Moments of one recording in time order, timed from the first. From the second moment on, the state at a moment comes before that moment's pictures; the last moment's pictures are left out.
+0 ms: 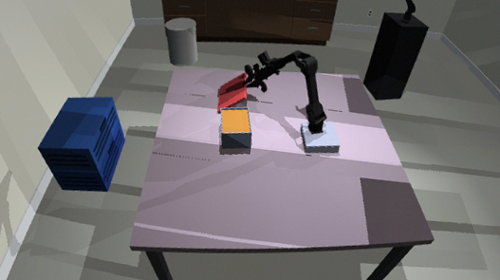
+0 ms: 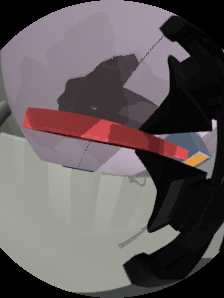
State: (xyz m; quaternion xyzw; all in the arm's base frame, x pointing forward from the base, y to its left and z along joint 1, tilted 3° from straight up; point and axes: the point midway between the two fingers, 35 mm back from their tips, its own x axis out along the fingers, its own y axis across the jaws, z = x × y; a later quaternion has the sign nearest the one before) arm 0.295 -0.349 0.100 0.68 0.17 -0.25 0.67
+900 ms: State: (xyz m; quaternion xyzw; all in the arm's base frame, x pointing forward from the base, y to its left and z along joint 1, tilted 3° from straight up) arm 0.296 -0.349 0.082 0.68 0.16 -0.25 0.67
